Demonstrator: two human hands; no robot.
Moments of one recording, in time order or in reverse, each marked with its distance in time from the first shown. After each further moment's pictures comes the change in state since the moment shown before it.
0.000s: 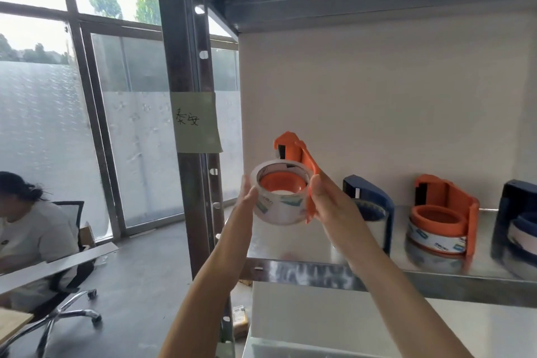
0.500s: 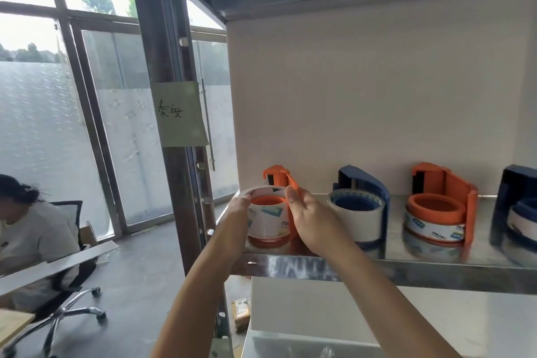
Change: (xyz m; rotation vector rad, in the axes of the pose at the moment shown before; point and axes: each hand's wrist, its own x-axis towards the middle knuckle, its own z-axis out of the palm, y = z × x) left_hand -0.012 -0.011 0.013 0.002 0.150 -0.376; right_hand 0.000 0.002 0.015 -0.237 -0.086 0.277
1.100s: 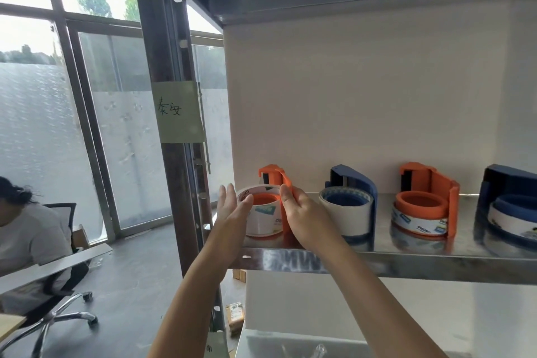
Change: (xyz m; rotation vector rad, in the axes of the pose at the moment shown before) left_hand -0.034 0.010 0.004 0.229 -0.026 0.144; right_hand -0.010 -0.004 0.002 0.047 -0.007 0.027
